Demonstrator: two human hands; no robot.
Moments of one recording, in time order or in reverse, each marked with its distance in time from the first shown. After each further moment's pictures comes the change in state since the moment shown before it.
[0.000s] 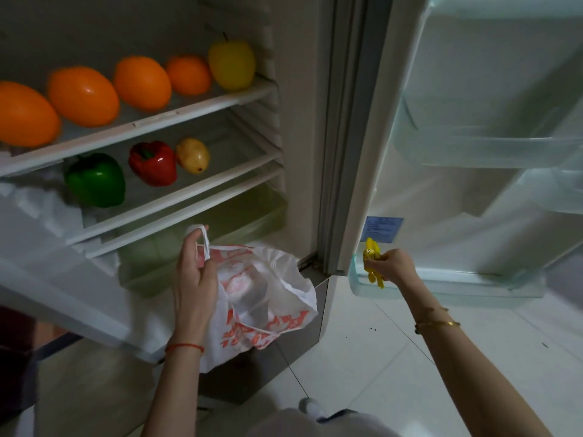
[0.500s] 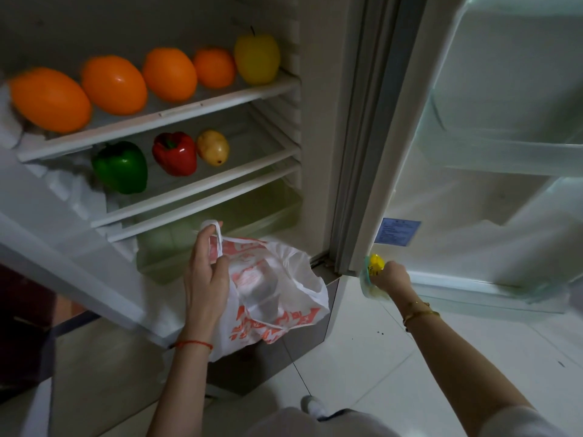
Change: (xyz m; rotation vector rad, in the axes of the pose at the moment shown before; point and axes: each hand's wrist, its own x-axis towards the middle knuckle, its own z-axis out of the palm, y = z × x) left_hand -0.011 0.002 -0.004 -0.020 0.027 -0.007; right_hand 0.010 0.002 0.040 -0.265 -0.055 0.029
